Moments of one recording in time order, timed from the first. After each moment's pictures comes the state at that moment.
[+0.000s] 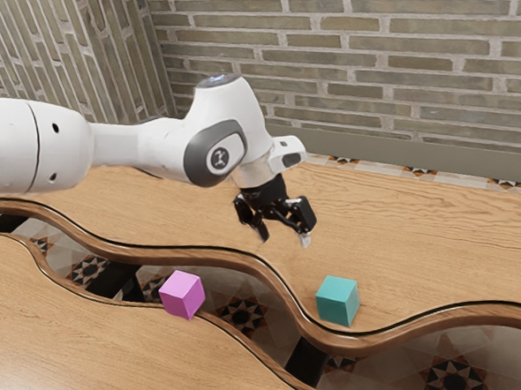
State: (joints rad) arm -0.05 0.29 -0.27 -1.81 -0.10 2.20 -0.19
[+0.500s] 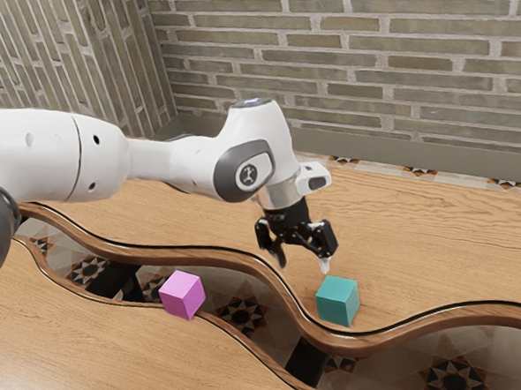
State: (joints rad) arm -0.12 0.44 -0.25 -1.72 -0.11 2.14 -0.28
